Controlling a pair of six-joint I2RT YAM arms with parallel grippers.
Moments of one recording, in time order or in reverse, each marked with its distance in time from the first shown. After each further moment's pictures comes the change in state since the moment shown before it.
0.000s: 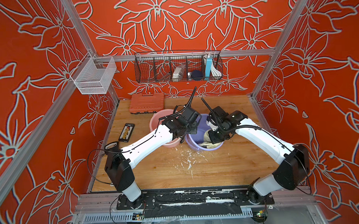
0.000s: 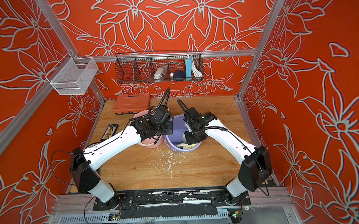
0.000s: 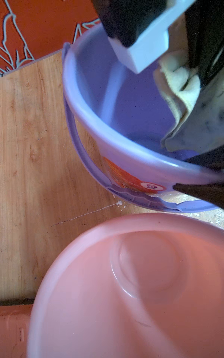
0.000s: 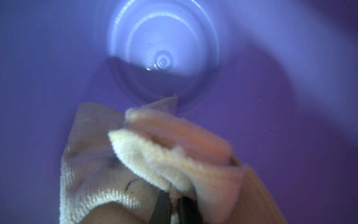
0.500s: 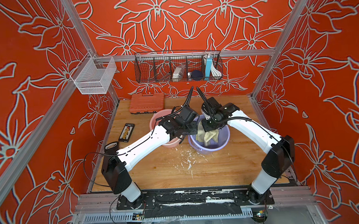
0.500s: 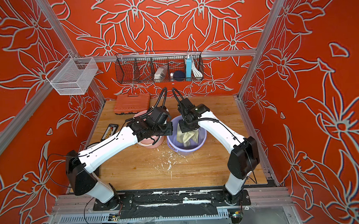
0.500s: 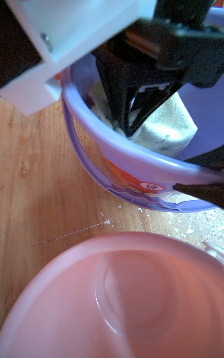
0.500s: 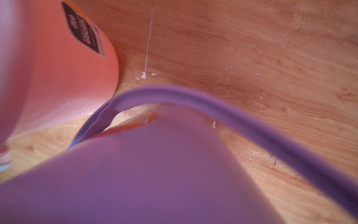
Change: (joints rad) left arm 0.005 -0.039 -0.009 -0.023 0.120 -0.097; right arm 0.000 0.188 0.208 0.101 0.166 -0.012
